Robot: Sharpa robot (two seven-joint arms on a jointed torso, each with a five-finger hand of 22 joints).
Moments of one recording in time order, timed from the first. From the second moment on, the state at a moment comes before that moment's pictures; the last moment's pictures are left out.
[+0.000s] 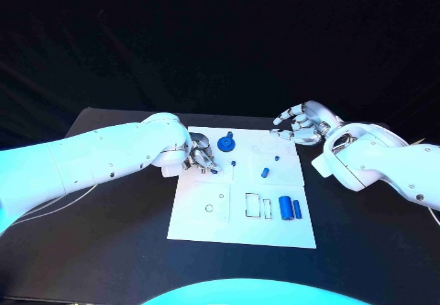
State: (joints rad) left arm 1.31 -0.59 -0.11 1.31 -0.96 0.20 -0.53; left_hand 1.25 -0.10 0.52 0.30 0.05 0.80 0.07 0.78 0.90 1.17 -0.01 1.14 0.90 1.47 -0.05 1.56 1.31 0.08 1.38 0.05 1.43 1.25; right arm 1.34 -0.89 -0.16 1.64 -0.95 -0.56 -0.16; right_hand 1.42 -0.12 0.15 0.28 0.15 0.84 0.16 0.25 0.42 1.38 0.08 1.35 1.31 1.46 0.01 1.54 1.31 0.01 1.47 0.11 1.50 1.31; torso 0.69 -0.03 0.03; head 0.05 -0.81
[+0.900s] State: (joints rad) left arm 1.31 -0.58 -0.11 1.30 -0.97 0.20 -0.53; left_hand 1.13 -0.15 0.55 0.26 0.05 0.82 0.05 0.78 0.93 1.18 0.00 1.15 0.90 1.47 -0.05 1.56 1.31 0.08 1.38 0.05 1.43 1.25; right arm 1.34 -0.89 -0.16 1.64 -0.95 -0.56 -0.16; right_hand 1.42 -0.12 0.15 0.28 0.15 0.84 0.16 0.25 0.42 1.38 0.08 1.35 1.31 1.46 0.01 1.54 1.31 0.01 1.47 0.11 1.50 1.31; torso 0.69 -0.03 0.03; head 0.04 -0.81
